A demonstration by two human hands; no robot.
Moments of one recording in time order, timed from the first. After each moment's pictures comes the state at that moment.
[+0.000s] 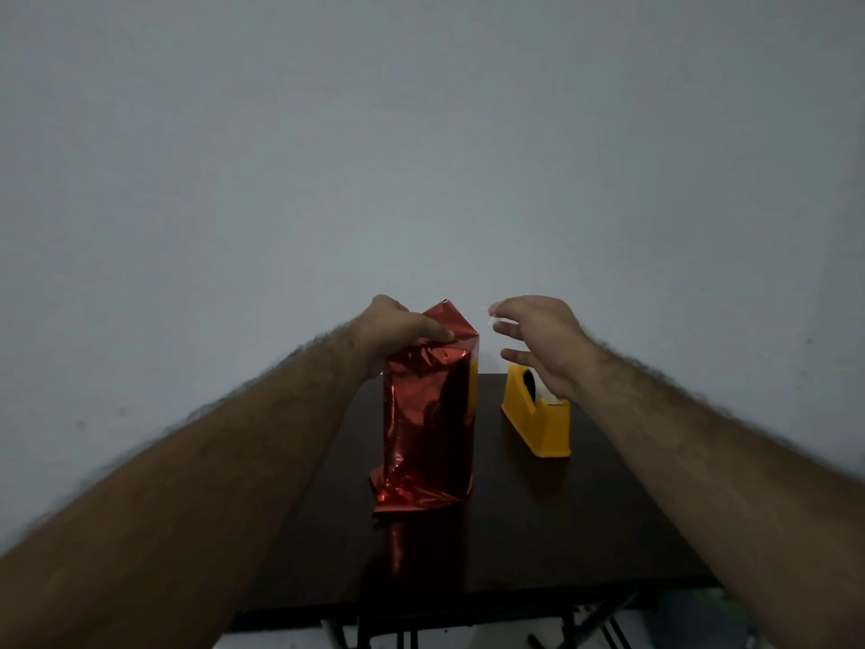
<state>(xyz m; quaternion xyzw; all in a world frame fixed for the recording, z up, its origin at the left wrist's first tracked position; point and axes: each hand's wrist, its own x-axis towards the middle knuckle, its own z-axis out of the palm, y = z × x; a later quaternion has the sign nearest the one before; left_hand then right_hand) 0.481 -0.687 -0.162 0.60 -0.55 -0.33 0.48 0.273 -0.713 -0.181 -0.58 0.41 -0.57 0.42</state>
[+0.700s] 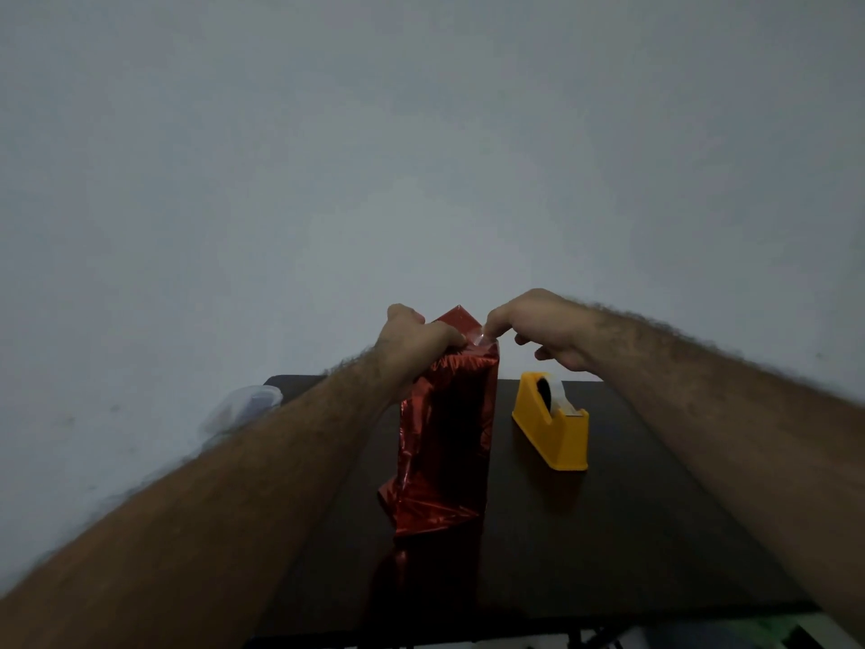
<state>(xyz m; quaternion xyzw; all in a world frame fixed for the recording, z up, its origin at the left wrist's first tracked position) 0.485 -0.718 -0.193 0.55 -0.51 -0.35 0.56 0.301 -0.724 -0.141 -0.71 0.55 -0.33 0.28</state>
